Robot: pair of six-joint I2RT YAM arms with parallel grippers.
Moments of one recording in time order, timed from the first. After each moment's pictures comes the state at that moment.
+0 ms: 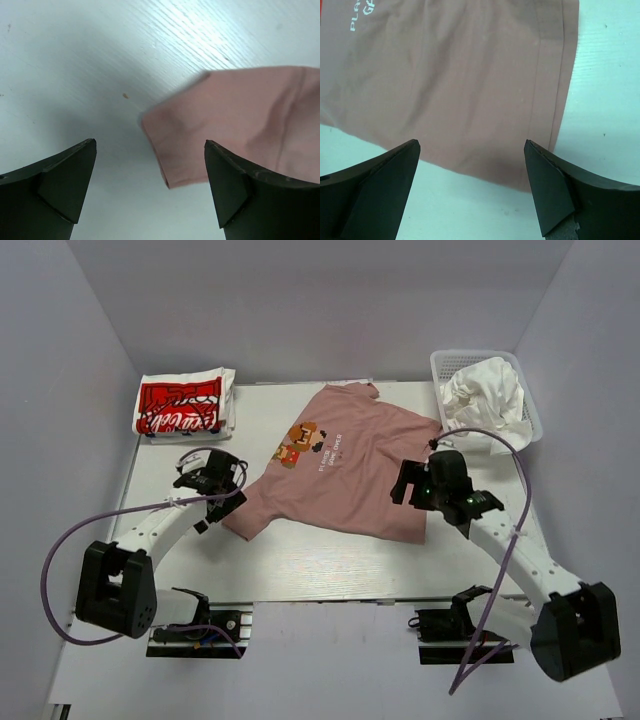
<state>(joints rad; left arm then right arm) -0.31 1.29 0.83 -0.73 -0.43 -0.91 0.38 1.10 0.72 -0.37 0.03 0.44</state>
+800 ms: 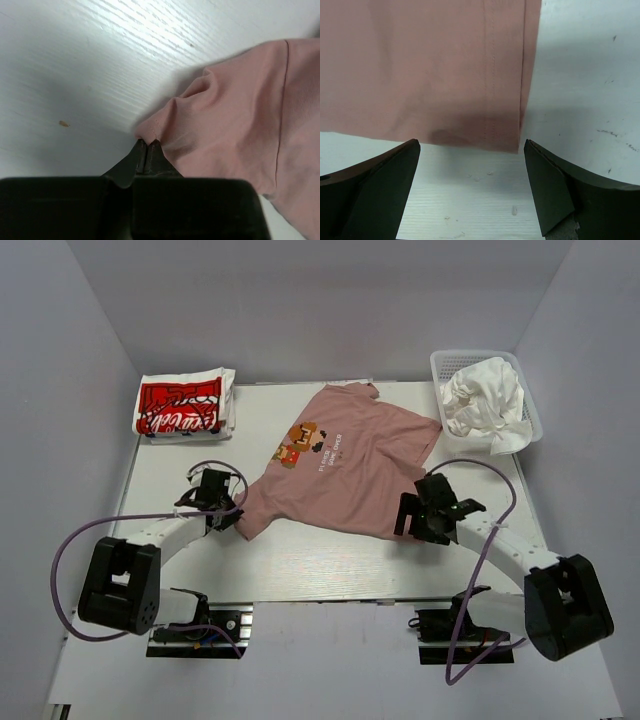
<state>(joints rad) -0.23 1.33 0.57 -0.24 -0.19 -0.77 0.42 1.16 0.59 -0.50 0.08 0.54</state>
